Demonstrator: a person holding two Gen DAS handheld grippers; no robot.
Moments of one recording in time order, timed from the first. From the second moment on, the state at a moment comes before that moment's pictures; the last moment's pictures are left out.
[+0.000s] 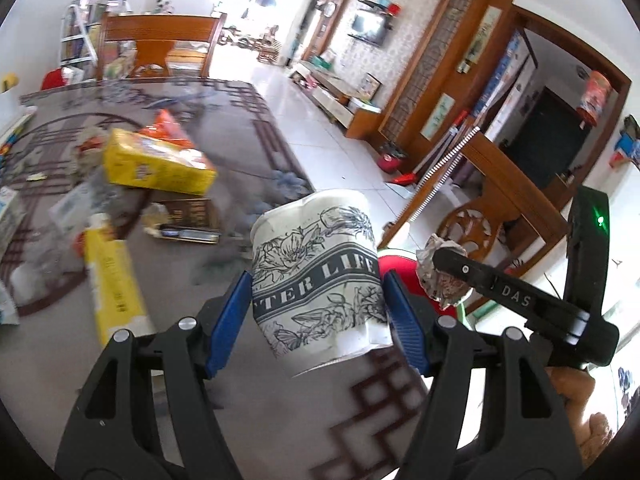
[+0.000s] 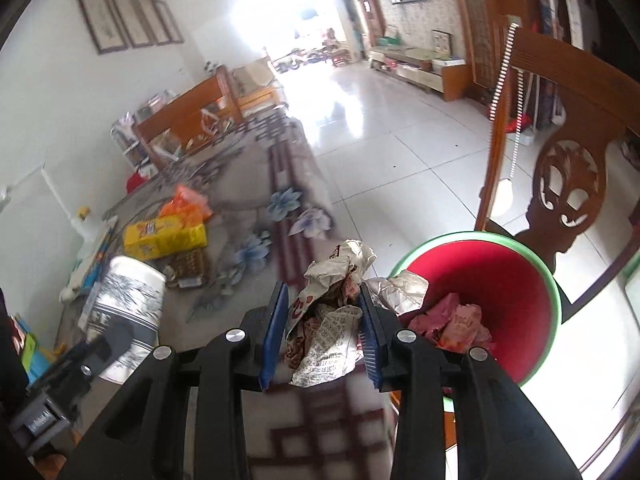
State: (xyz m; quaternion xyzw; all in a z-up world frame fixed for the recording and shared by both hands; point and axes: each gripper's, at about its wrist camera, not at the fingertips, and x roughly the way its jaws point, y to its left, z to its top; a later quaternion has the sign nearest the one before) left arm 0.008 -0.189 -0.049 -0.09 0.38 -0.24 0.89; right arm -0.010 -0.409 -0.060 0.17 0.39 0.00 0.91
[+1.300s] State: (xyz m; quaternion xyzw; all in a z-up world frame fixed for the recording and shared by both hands) left arm 0.042 -0.340 -0.099 -0.03 0.46 -0.34 0.82; right arm -0.024 -0.531 -0.077 0.34 0.35 -0.15 0.86
